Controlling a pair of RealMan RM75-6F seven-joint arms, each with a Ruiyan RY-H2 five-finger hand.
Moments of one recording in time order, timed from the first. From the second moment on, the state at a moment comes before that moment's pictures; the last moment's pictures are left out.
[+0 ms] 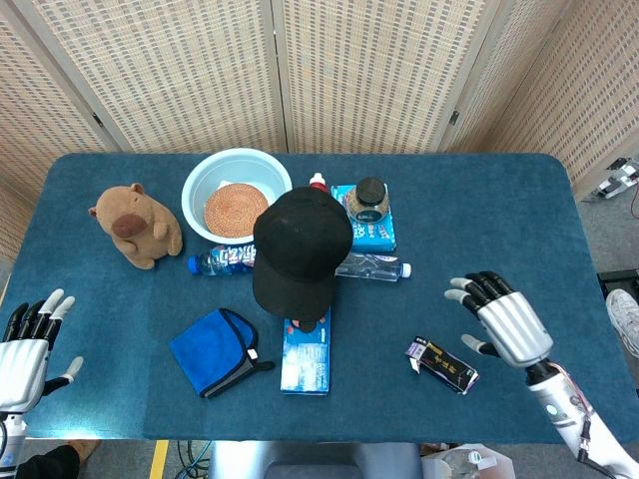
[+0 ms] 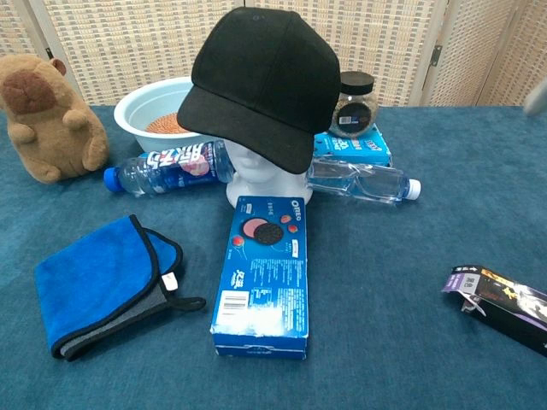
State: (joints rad) left arm -0.09 -1.12 -0.05 -1.70 1.46 1.50 0.20; right arm 0.31 -1.12 0.07 -1.68 -1.72 1.30 -0.11
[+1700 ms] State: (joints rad) left arm -0.08 -1.08 -0.04 -1.74 1.45 1.48 0.19; right arm 0.68 -1.68 0.14 -1.32 -1.81 1.30 -0.22
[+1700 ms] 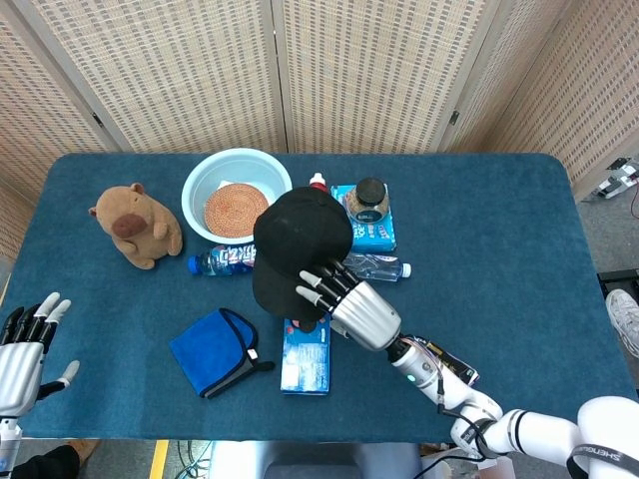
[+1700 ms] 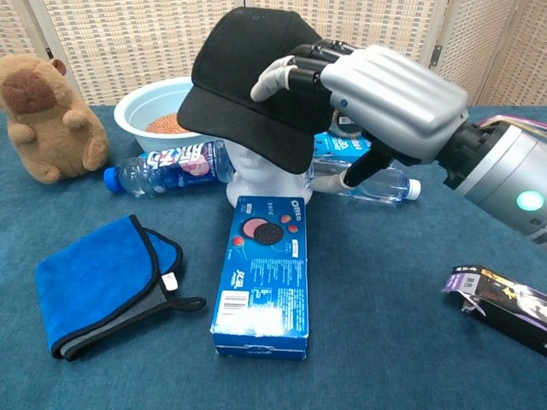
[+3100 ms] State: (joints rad) left arm -0.08 -1.07 -0.04 -1.73 1.45 1.47 0.14; right arm 0.82 -1.82 0.20 -1.09 -1.83 1.45 -0.19
